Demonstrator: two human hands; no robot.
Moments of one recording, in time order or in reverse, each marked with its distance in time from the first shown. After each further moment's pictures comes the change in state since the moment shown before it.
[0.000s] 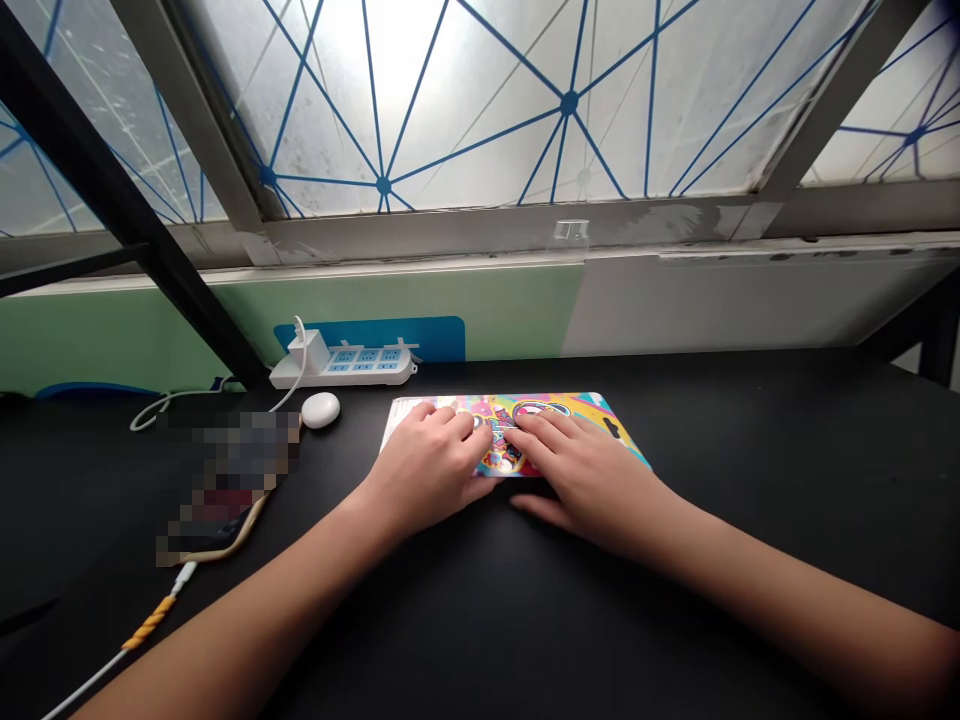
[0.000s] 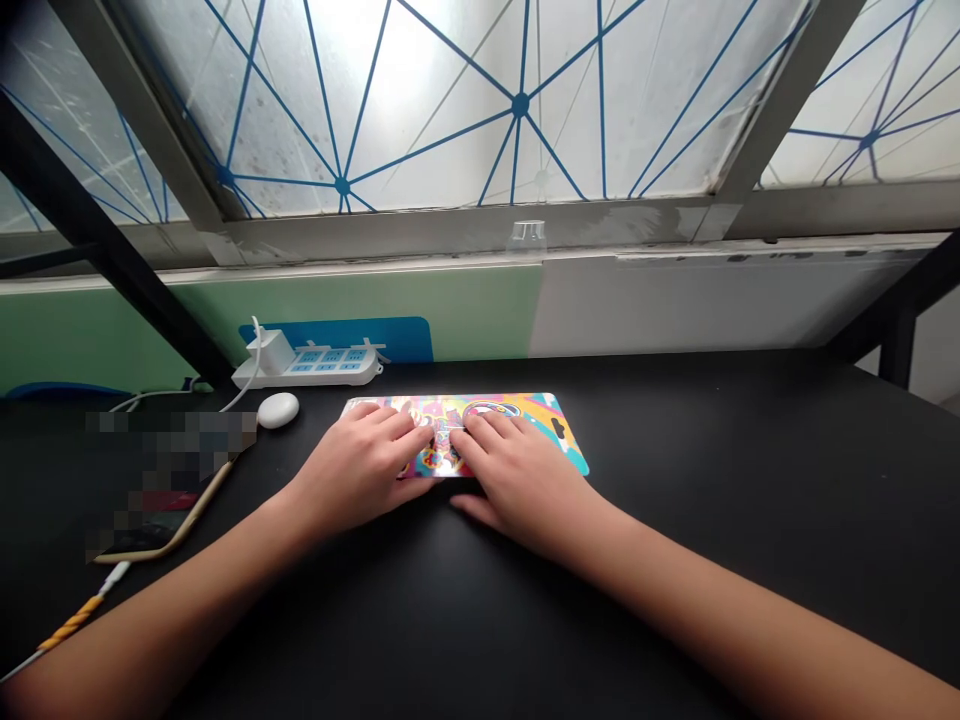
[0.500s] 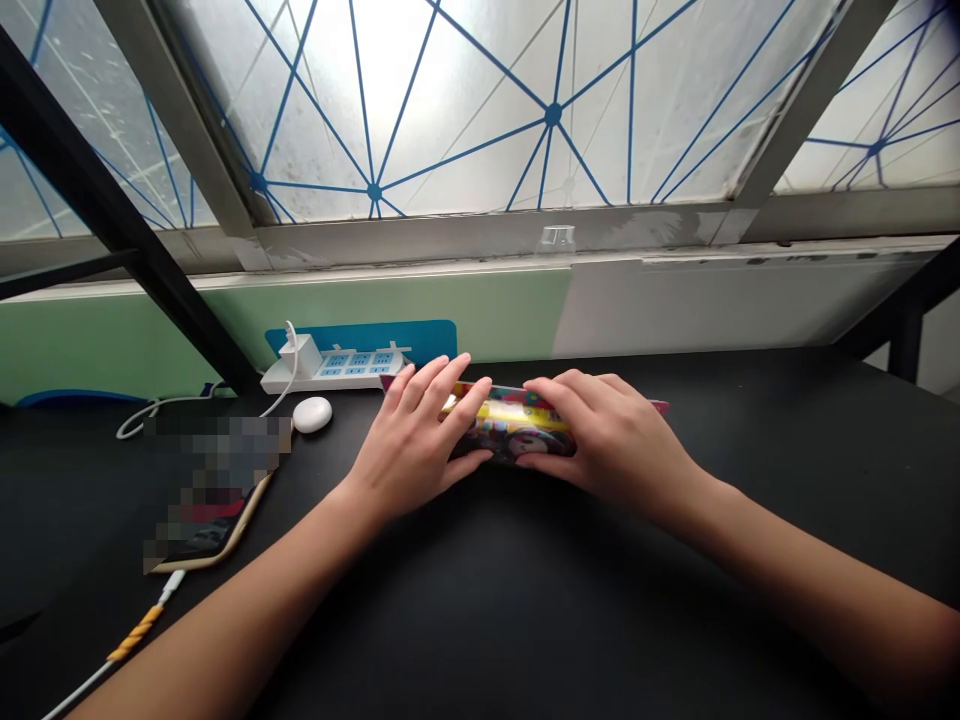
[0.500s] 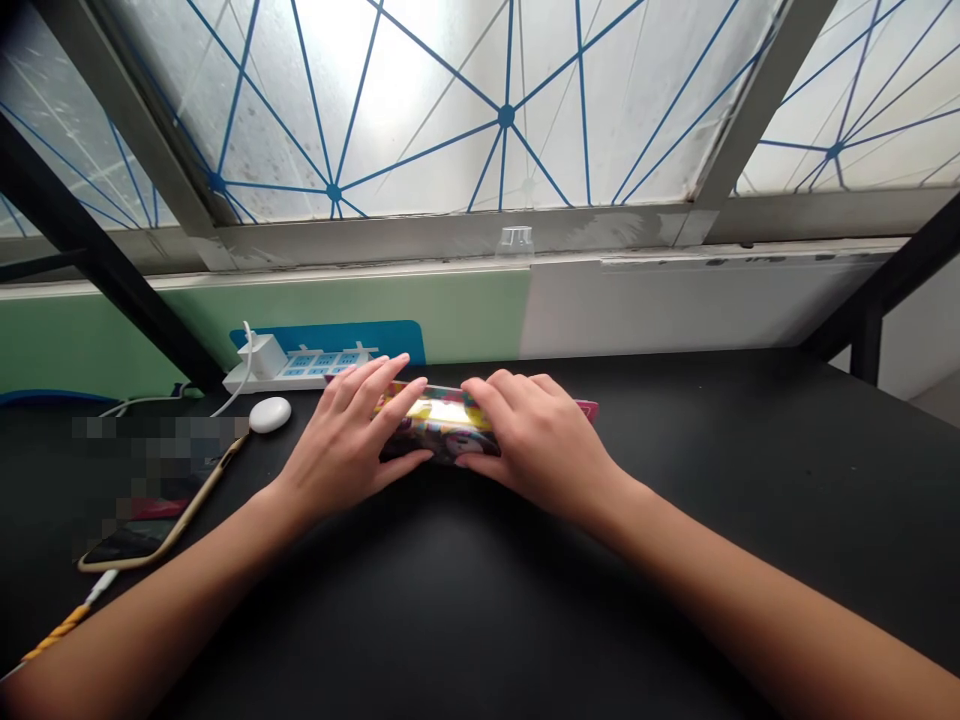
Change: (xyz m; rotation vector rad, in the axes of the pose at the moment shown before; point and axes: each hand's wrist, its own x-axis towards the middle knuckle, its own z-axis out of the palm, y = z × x) left_hand -0.004 -0.014 0.004 0.007 0.332 -0.046; right_hand 0.001 0.025 -0.030 -0.026 0.257 0.118
